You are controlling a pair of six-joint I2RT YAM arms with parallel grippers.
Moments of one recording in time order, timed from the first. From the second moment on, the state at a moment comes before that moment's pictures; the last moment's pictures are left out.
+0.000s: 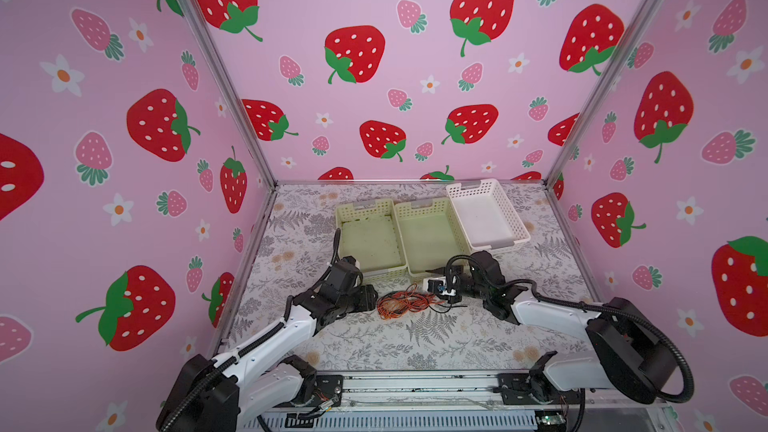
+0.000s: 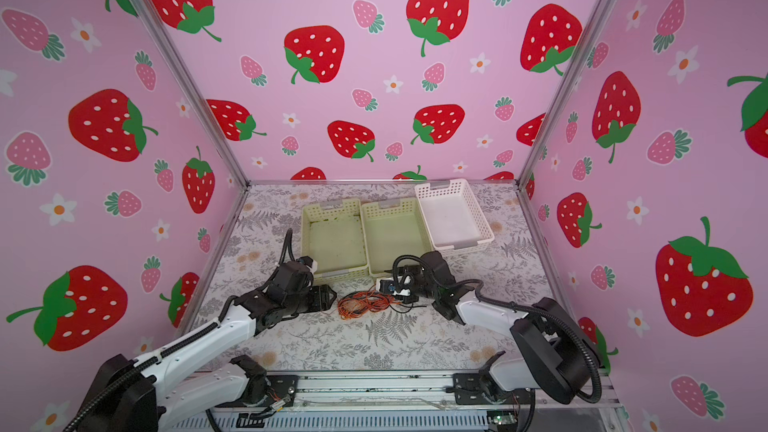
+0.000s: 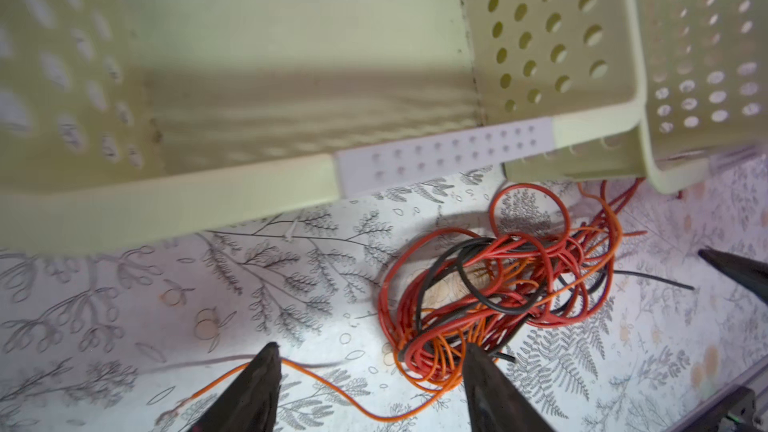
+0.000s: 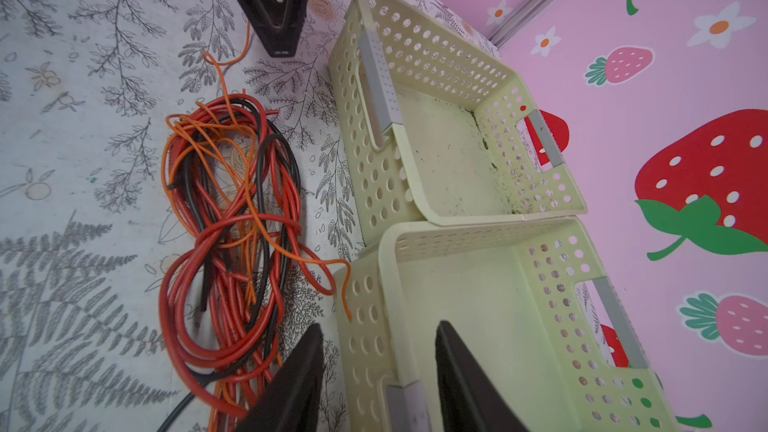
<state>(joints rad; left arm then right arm) -0.55 1.09 0.54 -0.37 0.09 -0.56 0.77 1.37 0.51 0.37 -0.42 -0.97</state>
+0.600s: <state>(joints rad) -0.58 1.10 0.64 -0.37 0.01 -0.39 0.88 1.50 0.55 0.36 -0.30 -1.20</state>
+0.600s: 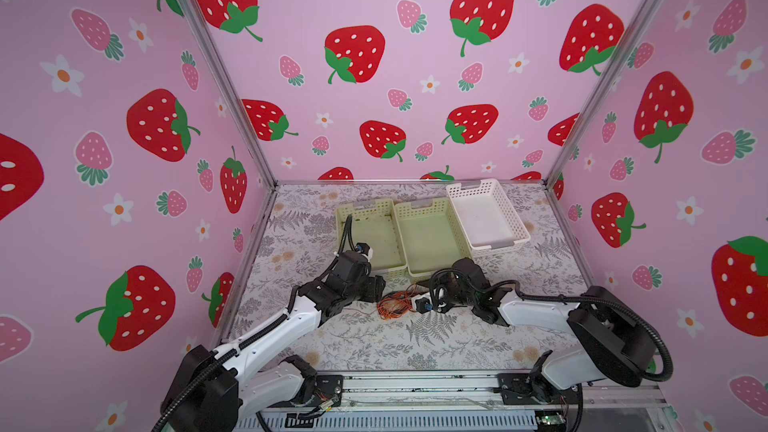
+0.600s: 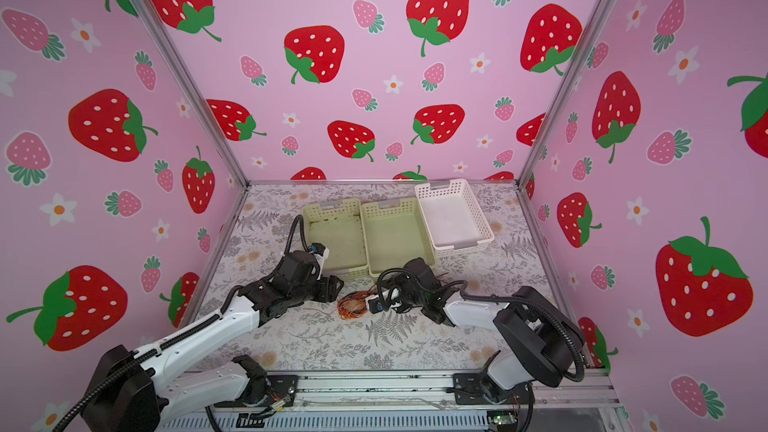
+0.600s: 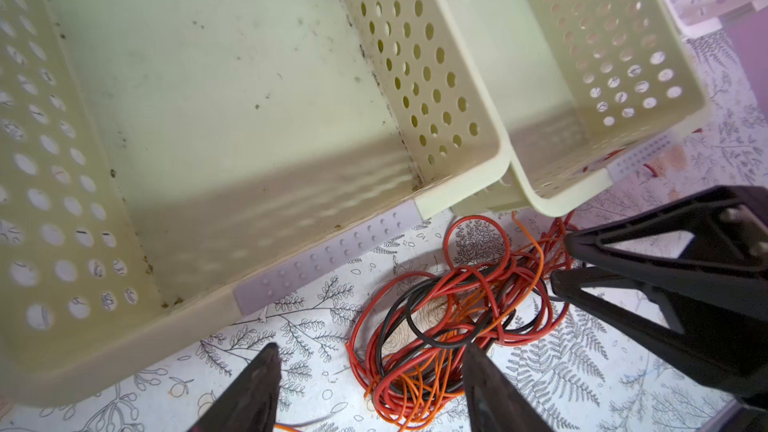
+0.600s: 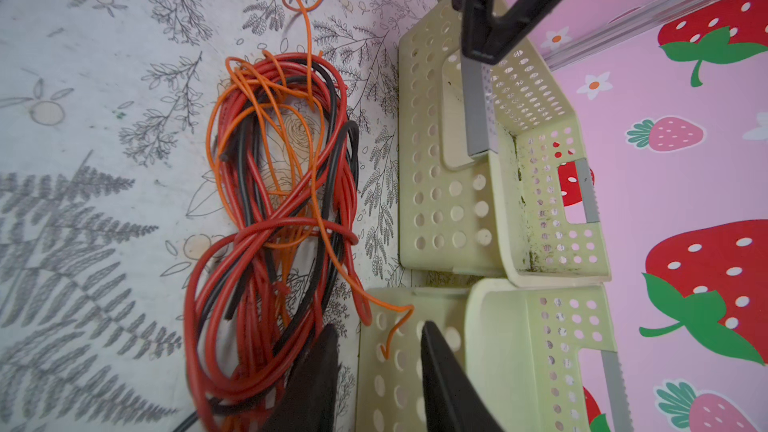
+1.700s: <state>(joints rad) -0.58 1.12 0.64 -0.37 -0.01 -0.32 0.92 1.61 0.61 0.40 -0.19 -1.30</state>
